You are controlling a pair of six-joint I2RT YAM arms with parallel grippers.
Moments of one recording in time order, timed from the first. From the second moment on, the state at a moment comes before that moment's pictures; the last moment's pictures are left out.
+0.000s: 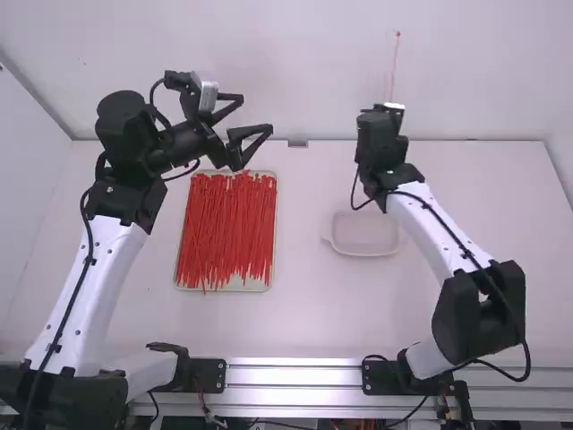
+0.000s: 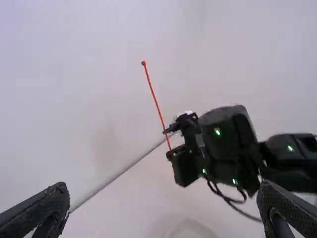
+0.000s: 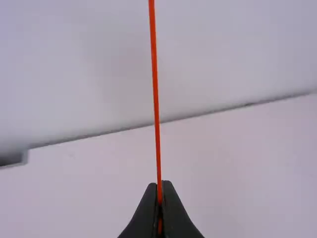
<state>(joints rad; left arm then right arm) -0.10 1.28 1.39 -0.13 0.83 -0.11 0.33 1.65 1.33 -0.24 0.57 0.18</state>
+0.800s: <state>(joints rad) -0.10 1.28 1.39 0.01 0.52 -0.52 0.91 1.65 1.36 -0.11 1.20 -0.14</state>
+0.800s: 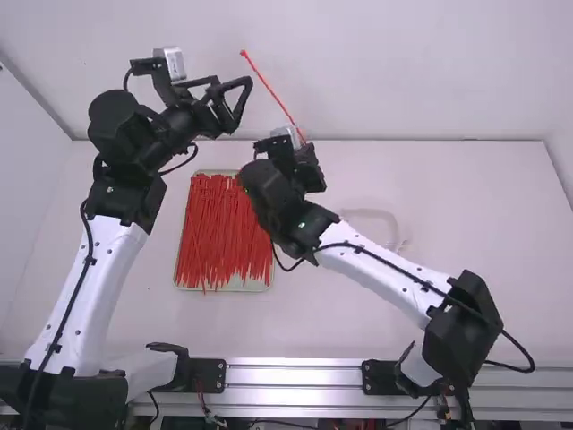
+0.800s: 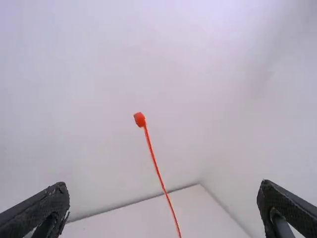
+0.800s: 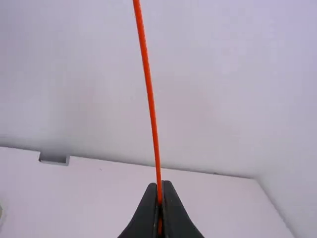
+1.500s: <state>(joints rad) -0.10 1.28 1.39 0.01 0.50 -0.73 1.02 1.65 1.37 -0.09 1.27 -0.21</state>
